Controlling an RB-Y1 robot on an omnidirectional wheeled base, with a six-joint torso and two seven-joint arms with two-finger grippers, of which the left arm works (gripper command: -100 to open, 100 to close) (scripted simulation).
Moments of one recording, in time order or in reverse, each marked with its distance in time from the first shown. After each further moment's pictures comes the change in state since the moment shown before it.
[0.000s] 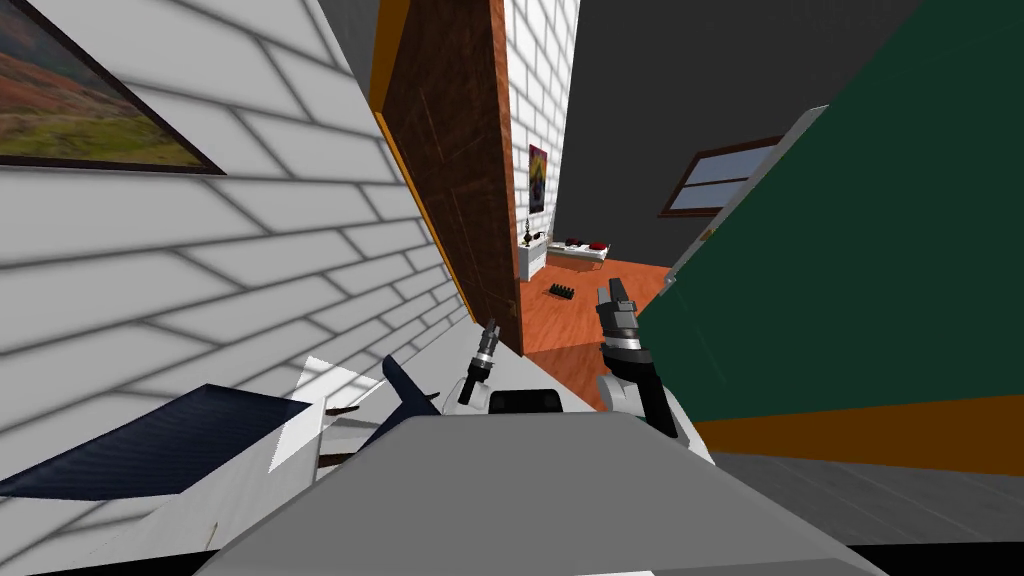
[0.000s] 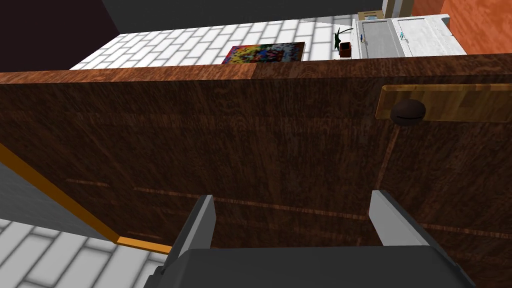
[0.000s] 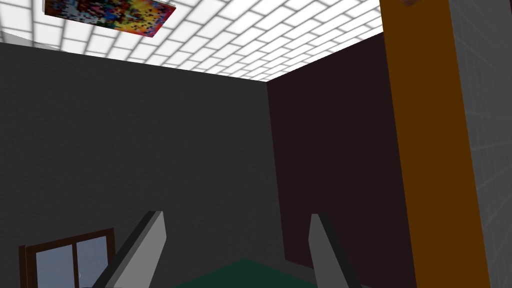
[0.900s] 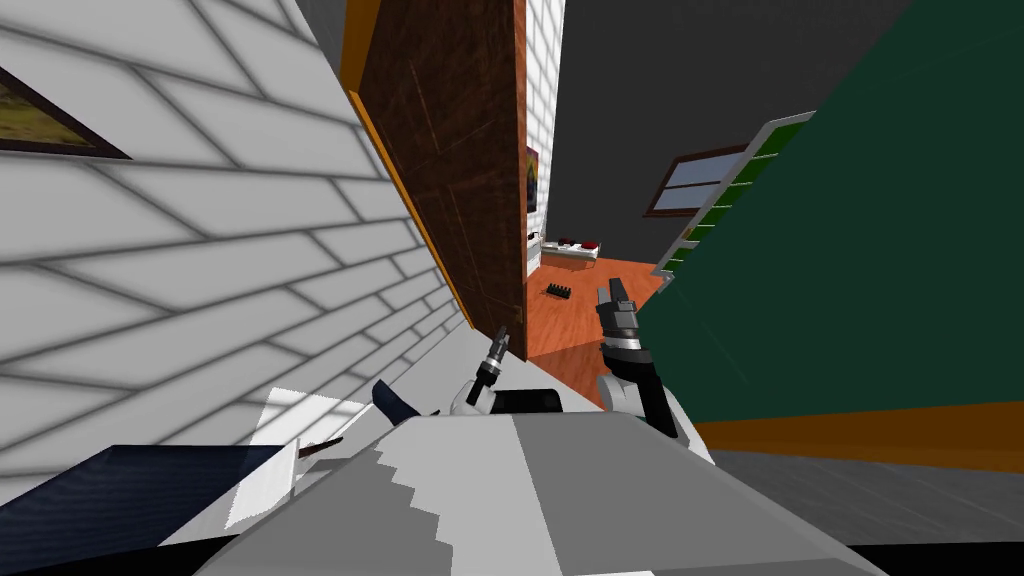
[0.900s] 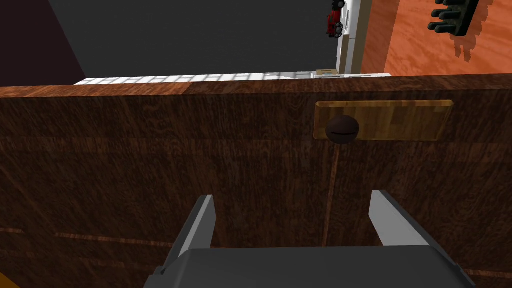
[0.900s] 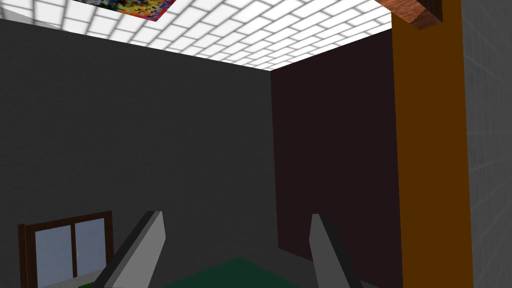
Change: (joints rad) arm -0.090 0.008 -0.103 0.220 0.016 -0.030 0.003
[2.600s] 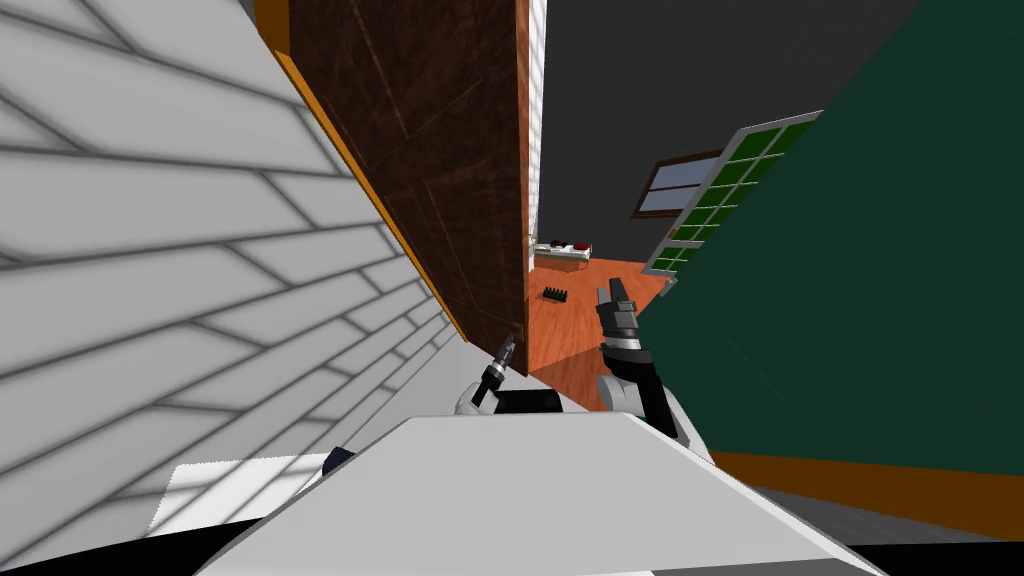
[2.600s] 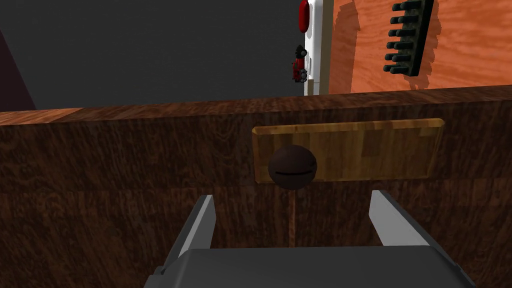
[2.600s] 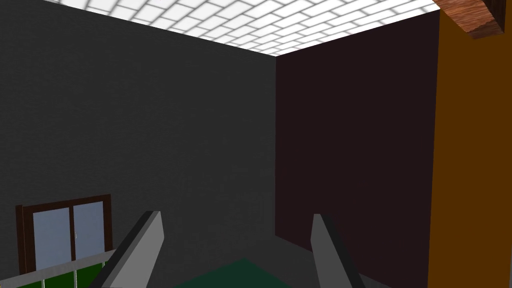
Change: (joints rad) arm -0.106 -0.012 -0.083 0.254 0.020 -0.044 -0.002
